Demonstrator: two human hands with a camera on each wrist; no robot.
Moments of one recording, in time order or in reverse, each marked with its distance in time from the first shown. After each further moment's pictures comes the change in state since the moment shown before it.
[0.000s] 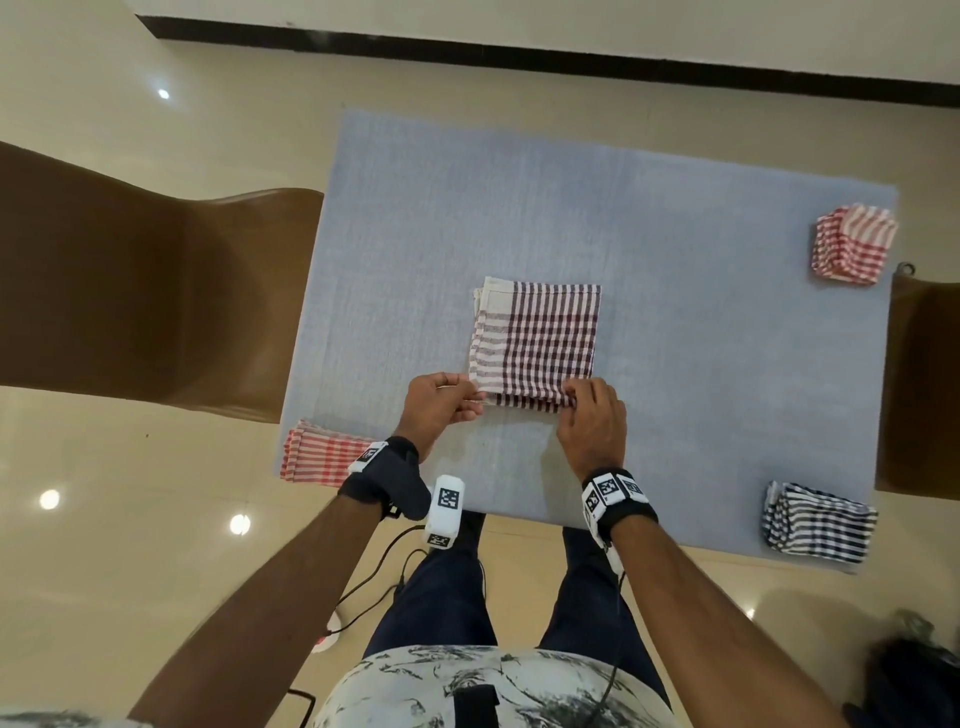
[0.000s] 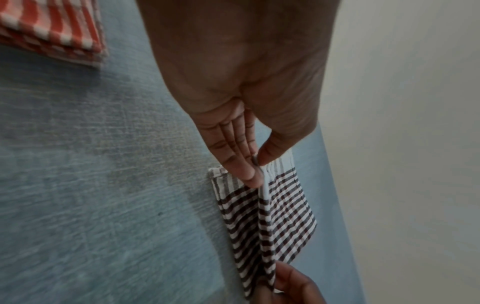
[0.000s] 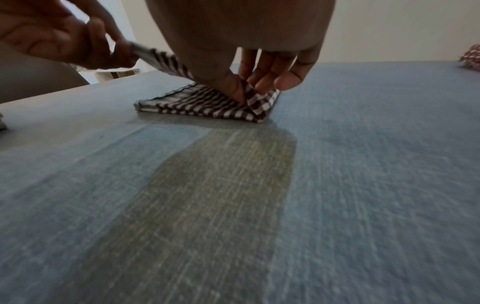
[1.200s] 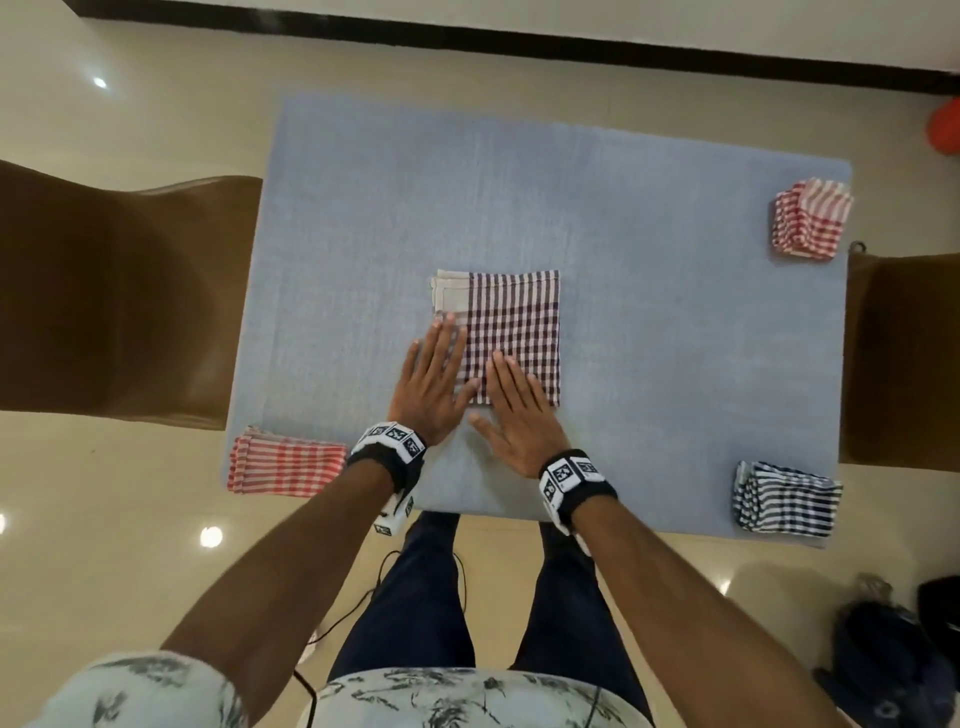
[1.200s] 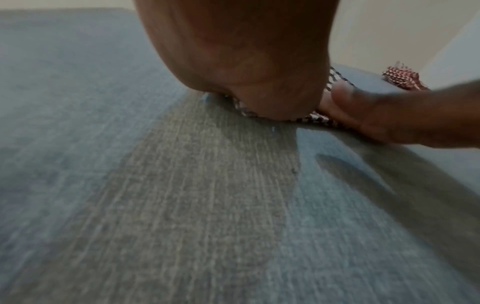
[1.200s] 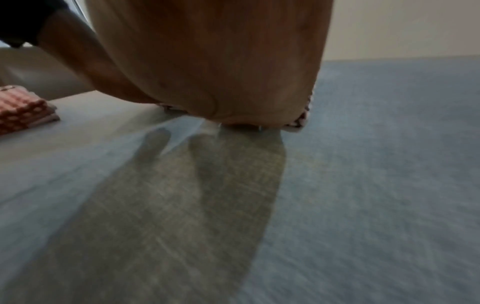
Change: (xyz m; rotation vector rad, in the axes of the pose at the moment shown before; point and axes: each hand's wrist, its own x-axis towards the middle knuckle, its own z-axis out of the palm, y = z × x) left_hand 0.068 -0.064 0.025 1.426 0.106 0.895; right_hand -0.007 0.004 0.036 -0.124 -0.449 -0.322
